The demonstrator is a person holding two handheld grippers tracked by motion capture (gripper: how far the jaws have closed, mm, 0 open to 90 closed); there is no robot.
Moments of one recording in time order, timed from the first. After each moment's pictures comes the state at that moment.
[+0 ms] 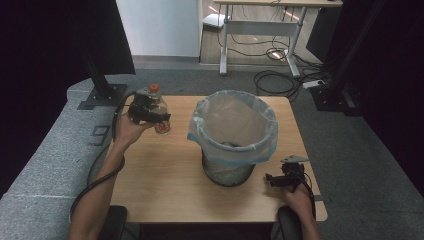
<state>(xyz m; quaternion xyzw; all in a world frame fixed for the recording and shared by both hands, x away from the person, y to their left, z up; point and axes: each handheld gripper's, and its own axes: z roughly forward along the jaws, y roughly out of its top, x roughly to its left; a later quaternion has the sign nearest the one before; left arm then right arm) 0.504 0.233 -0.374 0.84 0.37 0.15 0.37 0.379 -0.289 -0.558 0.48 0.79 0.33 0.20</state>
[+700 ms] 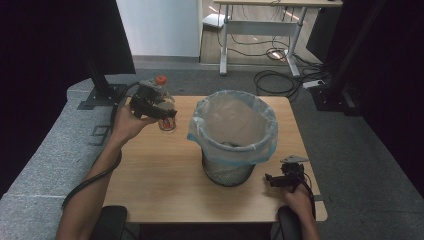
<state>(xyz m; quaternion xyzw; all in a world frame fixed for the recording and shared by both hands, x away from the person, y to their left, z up) 0.476 0.207 -0.313 0.87 0.31 0.13 0.37 0.378 -0.288 -0.558 0.48 0.79 0.34 0.20</state>
